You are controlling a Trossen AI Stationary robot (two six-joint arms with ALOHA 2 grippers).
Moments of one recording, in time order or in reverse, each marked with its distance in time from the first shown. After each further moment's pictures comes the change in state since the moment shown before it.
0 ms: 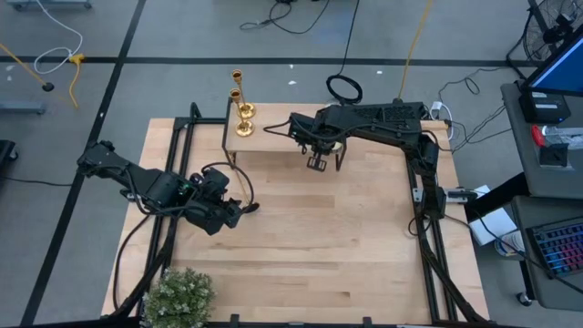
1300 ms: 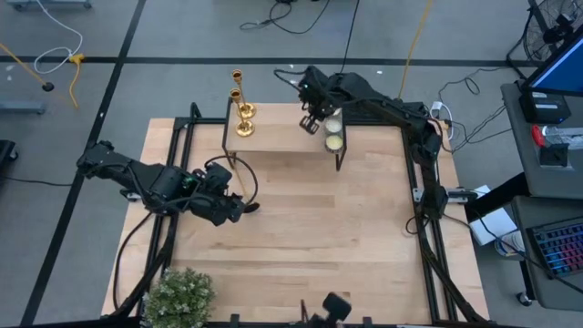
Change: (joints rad) left arm 0.070 0.000 0.000 0.005 0.043 0.051; right arm -0.229 0.019 0.146 0.226 -0.110 0.028
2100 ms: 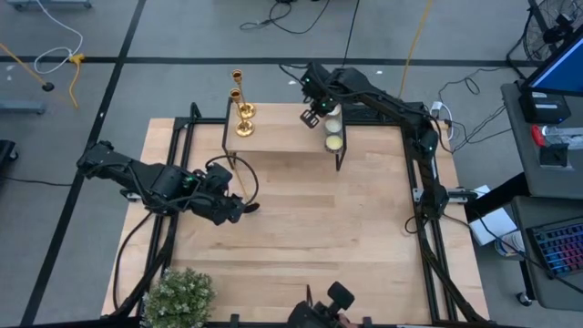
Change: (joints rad) left arm 0.008 0.000 0.000 -0.001 0.030 0.015; right arm -0.070 0.057 0.000 0.007 -0.044 0.058
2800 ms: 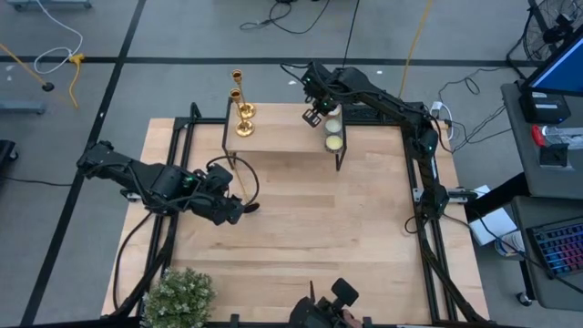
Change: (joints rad) left arm 0.000 0.000 0.000 -0.003 0.018 0.027; right arm -0.012 0.002 0.000 -0.014 0.053 -0.019
